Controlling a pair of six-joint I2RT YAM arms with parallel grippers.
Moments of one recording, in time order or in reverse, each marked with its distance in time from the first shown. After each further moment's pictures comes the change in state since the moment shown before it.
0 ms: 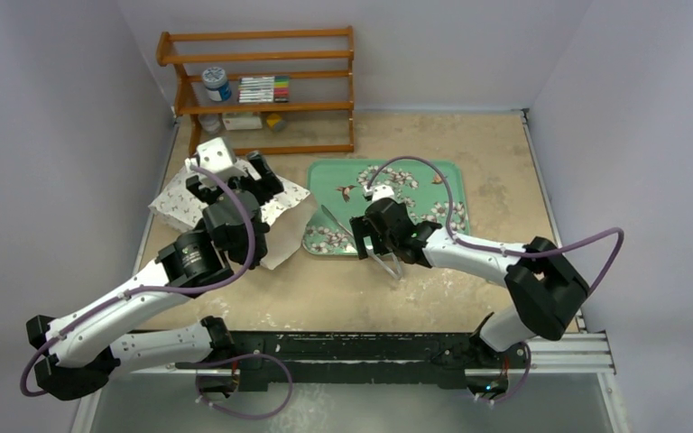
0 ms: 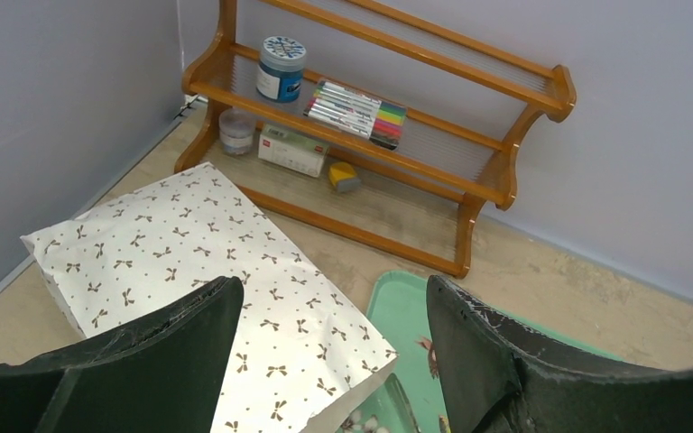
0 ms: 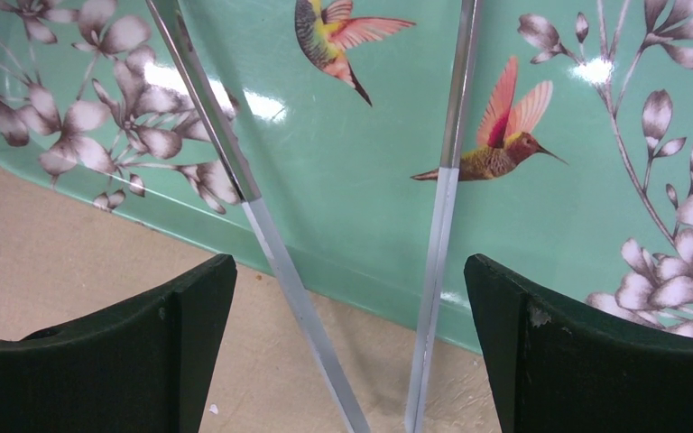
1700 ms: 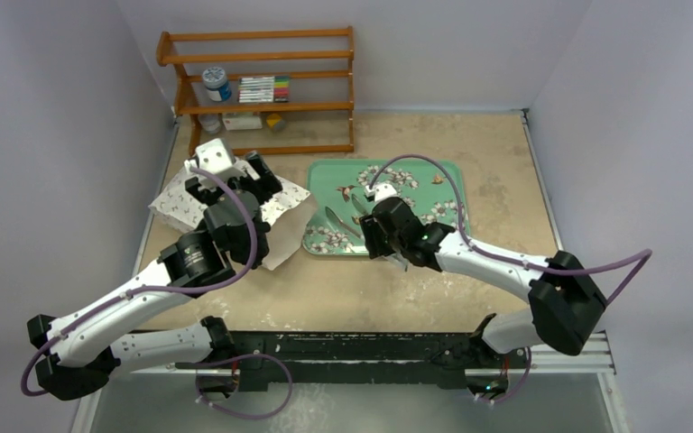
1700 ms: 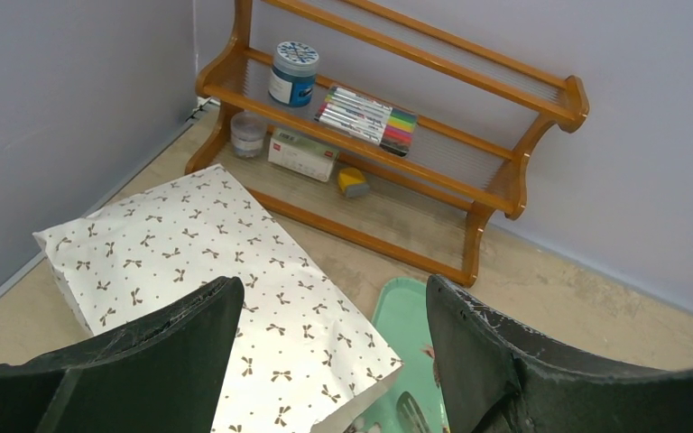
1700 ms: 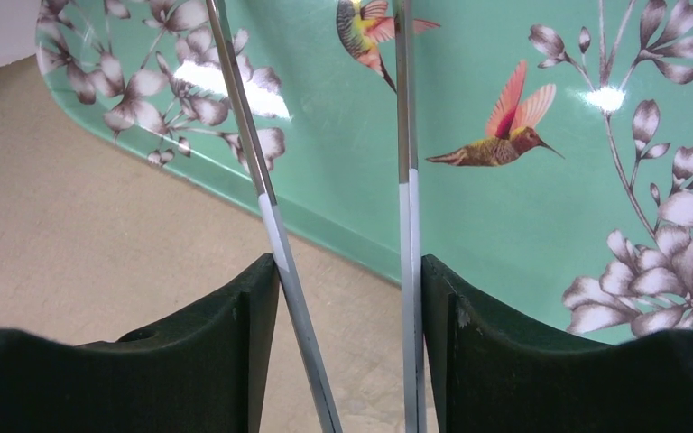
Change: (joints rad) left arm 0.000 -0.002 -0.011 0.027 -0.034 0.008; right arm 0.008 -0.105 -0.009 -0.054 -0.053 -0.051
